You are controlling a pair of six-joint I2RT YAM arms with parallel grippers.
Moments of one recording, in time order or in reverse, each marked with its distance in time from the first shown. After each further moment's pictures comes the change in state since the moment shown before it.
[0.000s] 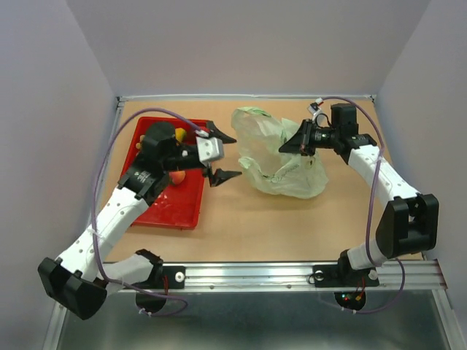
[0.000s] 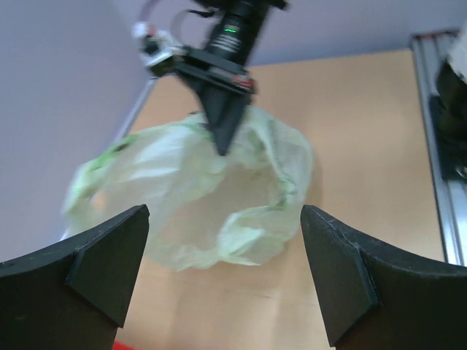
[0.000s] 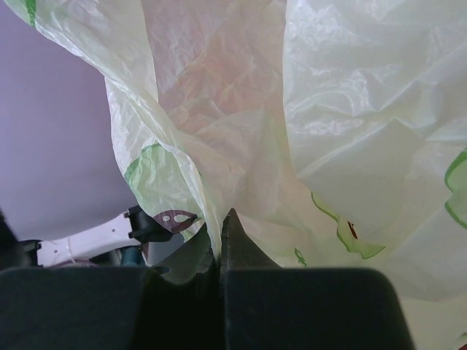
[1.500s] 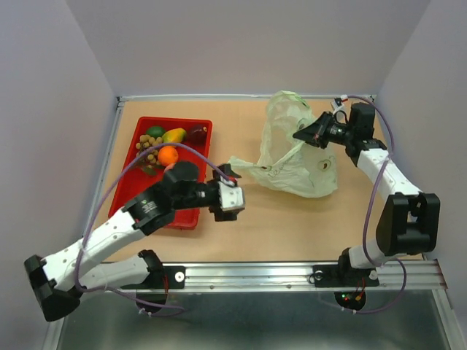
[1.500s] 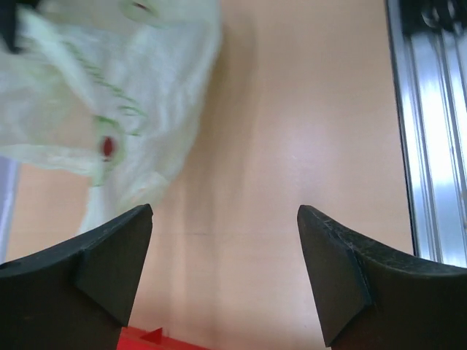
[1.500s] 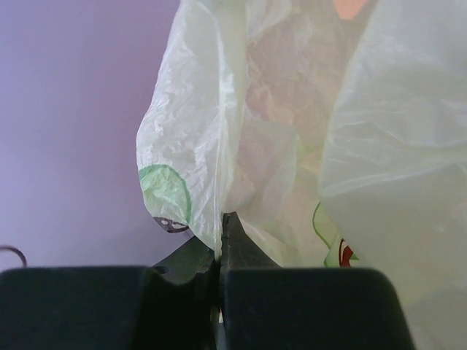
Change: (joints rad) left arm -0.535 -0.119 -0.242 -0.243 -0.507 0.291; right arm -0.146 0.030 -0.083 0.299 0.031 0.271
